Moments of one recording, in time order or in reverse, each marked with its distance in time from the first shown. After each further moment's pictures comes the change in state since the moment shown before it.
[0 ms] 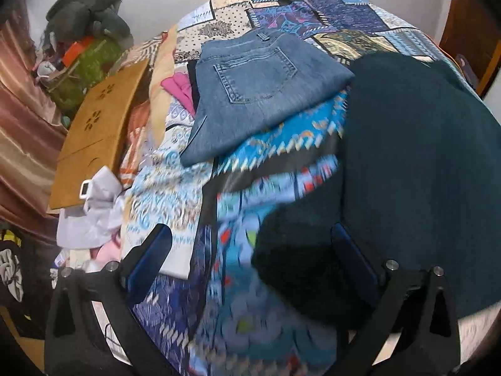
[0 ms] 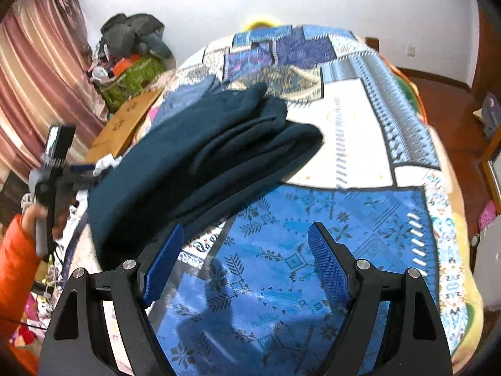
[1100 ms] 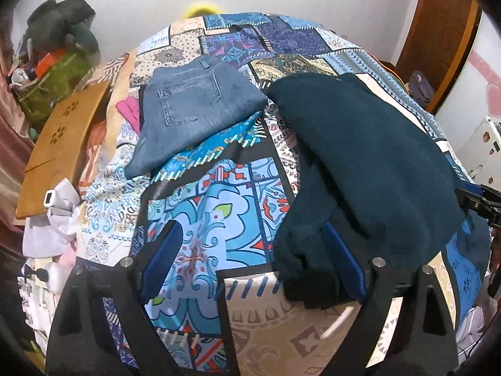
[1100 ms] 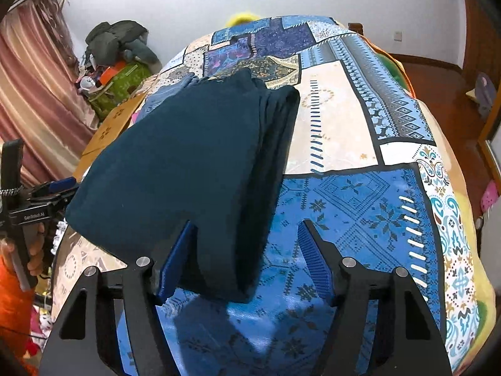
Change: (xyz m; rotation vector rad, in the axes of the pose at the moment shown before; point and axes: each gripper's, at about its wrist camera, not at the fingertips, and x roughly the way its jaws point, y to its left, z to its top) left arm -0.045 -0.046 -0.005 0.012 -0.112 -0.208; right arm 0.023 -0.037 -0.014 0.069 0.032 -0.008
